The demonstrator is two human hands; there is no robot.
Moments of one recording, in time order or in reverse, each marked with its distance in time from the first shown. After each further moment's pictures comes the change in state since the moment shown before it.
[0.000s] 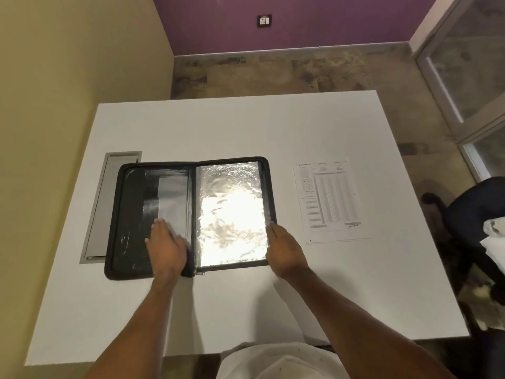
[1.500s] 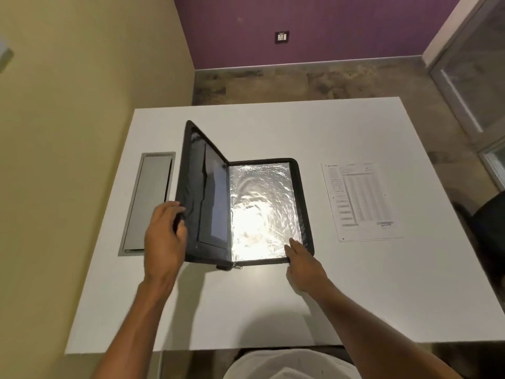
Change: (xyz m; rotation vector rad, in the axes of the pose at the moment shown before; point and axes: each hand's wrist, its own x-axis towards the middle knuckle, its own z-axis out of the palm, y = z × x) left_hand -0.035 -0.003 -0.145 -0.252 0.205 0.312; right_hand -0.033 -0.031 0.055 -0.112 -0.177 0.004
